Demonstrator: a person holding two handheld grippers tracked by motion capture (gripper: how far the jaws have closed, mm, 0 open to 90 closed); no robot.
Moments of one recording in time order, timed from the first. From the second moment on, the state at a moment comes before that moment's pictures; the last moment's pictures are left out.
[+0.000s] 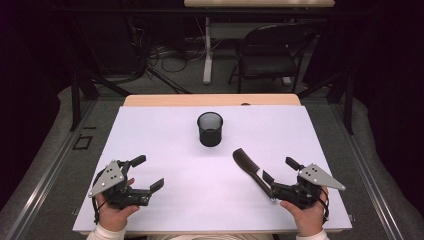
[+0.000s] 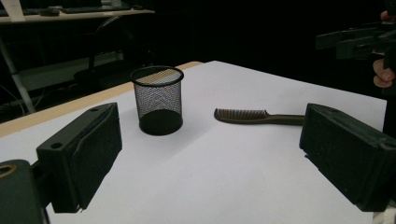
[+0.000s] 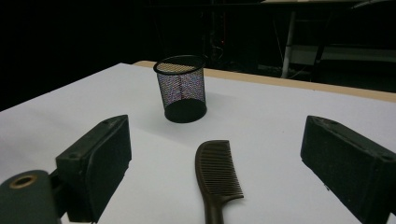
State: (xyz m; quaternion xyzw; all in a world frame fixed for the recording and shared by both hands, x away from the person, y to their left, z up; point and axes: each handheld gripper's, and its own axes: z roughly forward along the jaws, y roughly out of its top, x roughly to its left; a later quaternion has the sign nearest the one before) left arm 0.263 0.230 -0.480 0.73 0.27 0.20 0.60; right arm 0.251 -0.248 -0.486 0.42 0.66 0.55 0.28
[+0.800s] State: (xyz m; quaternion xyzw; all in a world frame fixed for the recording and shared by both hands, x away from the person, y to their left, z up) left arm 0.264 0.231 -0.488 0.73 0.29 0.18 0.59; right arm 0.263 -0.239 -0.485 0.43 0.72 0.48 0.26
